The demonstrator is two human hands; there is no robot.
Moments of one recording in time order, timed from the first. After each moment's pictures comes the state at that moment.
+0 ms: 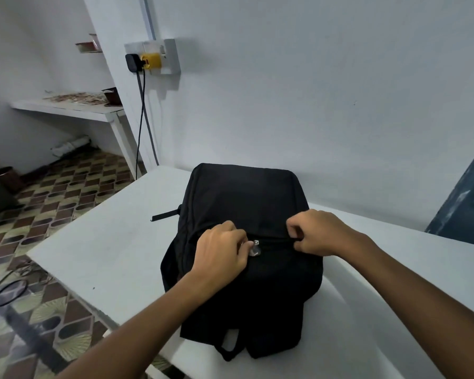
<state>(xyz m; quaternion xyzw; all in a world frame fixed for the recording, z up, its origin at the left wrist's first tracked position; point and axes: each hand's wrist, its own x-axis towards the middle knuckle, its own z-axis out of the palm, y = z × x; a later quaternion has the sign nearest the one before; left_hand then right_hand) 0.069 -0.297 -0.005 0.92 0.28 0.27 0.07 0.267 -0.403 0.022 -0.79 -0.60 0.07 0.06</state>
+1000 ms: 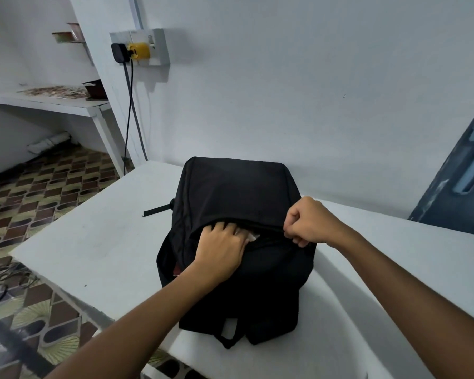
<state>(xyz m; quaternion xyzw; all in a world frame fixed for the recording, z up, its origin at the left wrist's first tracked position) 0.074 -0.285 -0.038 0.95 0.22 0.18 -0.16 0.241 -0.405 0.026 -0.84 -0.40 0.23 0.29</state>
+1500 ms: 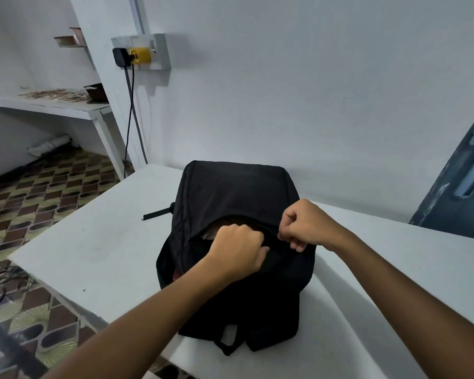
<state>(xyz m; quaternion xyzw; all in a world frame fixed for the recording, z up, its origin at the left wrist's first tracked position) 0.090 -0.307 0.000 0.97 0.17 0.15 -0.06 0.234 -0.402 0.035 -0.81 -0.42 0.26 0.31</state>
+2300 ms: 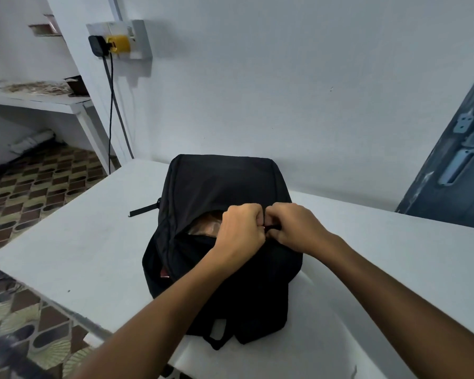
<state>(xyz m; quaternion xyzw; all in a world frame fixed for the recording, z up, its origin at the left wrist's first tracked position) 0.122 -0.322 0.009 0.91 0.26 0.23 0.22 0.242 -0.407 0.005 -0.80 -0.57 0.04 0.17</state>
